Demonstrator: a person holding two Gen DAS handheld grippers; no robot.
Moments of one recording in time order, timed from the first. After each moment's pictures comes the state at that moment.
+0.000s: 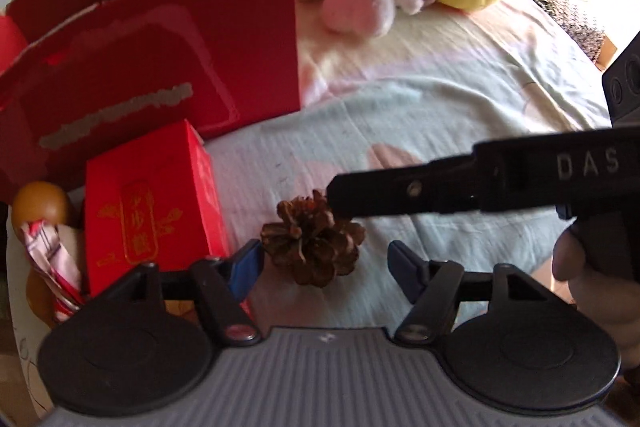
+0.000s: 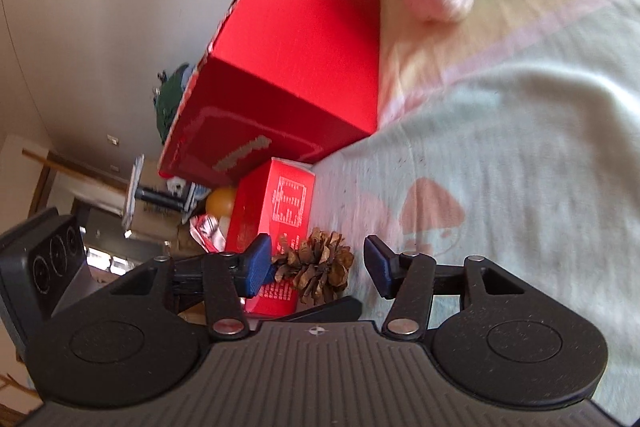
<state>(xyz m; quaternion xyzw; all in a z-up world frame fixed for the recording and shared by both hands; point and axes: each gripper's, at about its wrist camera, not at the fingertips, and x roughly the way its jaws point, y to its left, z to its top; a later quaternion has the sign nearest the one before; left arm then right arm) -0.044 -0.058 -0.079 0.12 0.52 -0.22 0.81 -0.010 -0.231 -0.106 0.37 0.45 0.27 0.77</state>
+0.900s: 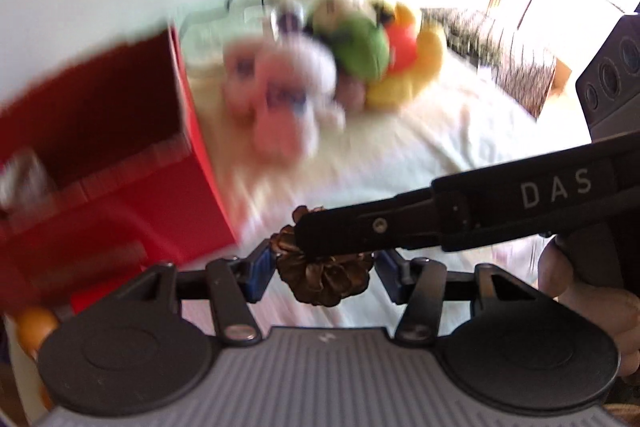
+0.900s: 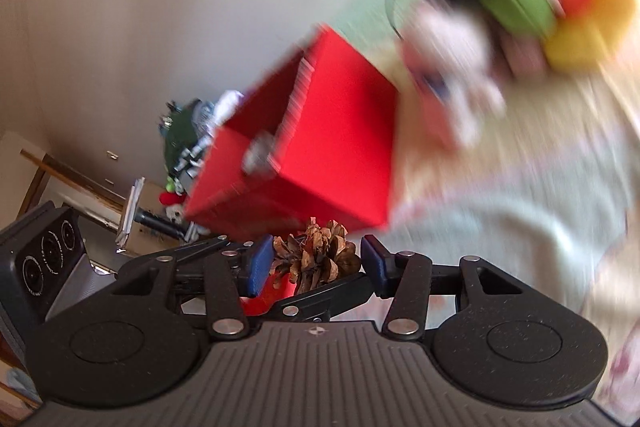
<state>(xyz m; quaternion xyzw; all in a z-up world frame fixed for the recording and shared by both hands) -0.032 -0.104 -0.004 0.13 0.41 -0.30 0.85 -0.003 -0.276 -0.016 0.33 0.38 0.26 0.82</state>
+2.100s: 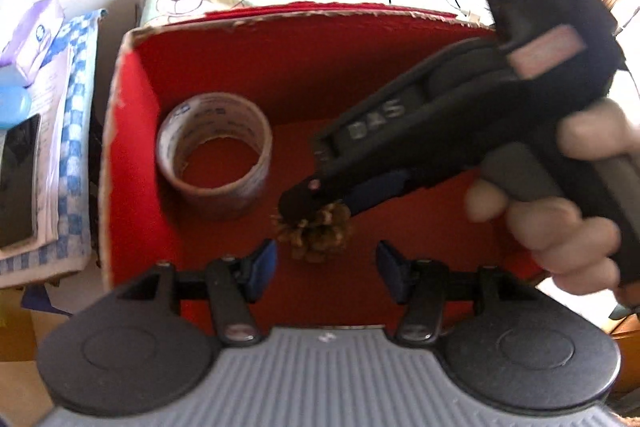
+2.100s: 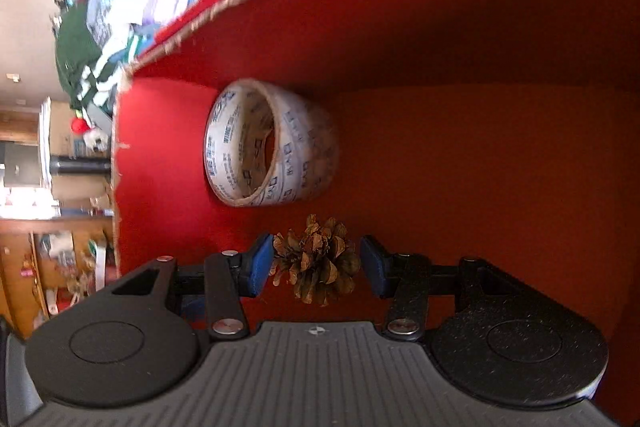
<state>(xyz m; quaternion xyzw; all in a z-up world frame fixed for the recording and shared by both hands) 0.151 0.100 -0.006 0.05 0.54 -0.23 0.81 0.247 -0.032 -0.057 0.24 0.66 0.22 0.68</state>
